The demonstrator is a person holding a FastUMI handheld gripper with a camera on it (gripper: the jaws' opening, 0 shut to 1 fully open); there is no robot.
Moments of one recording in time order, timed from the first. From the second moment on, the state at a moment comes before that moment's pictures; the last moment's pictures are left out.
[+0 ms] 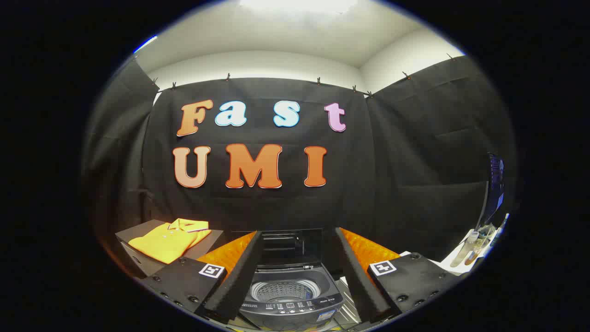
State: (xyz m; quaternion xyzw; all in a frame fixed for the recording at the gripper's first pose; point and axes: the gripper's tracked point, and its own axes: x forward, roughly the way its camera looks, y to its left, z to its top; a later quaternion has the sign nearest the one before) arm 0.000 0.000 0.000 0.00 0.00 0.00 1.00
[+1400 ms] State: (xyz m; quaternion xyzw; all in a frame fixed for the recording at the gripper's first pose) arm 0.010 0.056 0.005 0.03 0.00 -0.03 1.00
